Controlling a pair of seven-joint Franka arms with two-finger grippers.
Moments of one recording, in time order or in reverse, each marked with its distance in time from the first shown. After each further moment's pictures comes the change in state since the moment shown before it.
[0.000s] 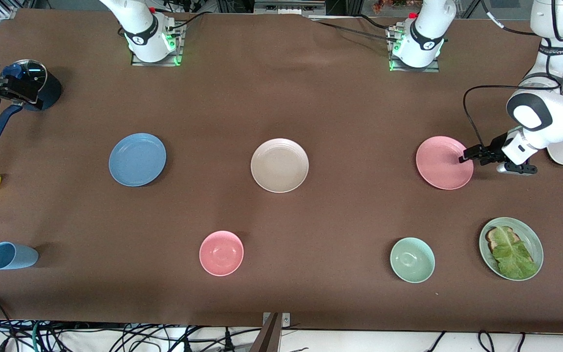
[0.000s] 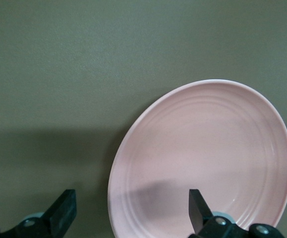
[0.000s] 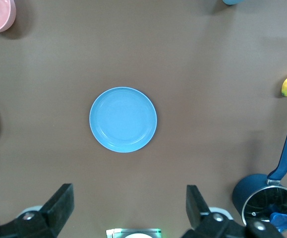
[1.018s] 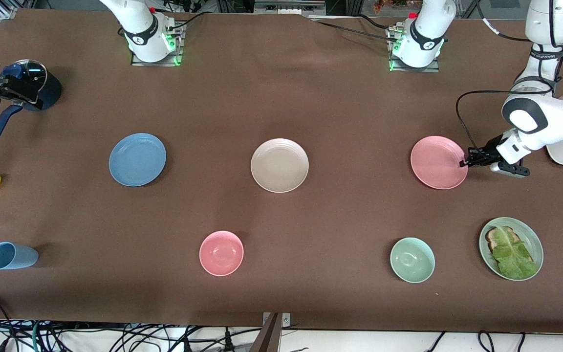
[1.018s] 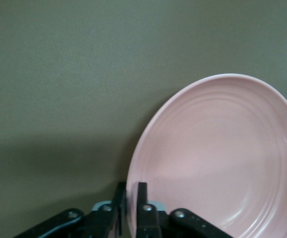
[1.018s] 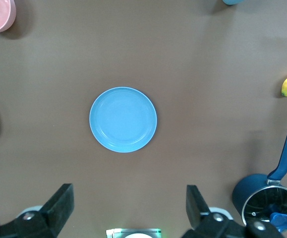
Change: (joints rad) left arm -0.007 0.030 -0.003 0.002 -0.094 0.008 0.173; right arm 0.000 0.000 0.000 0.000 0.000 0.000 0.000
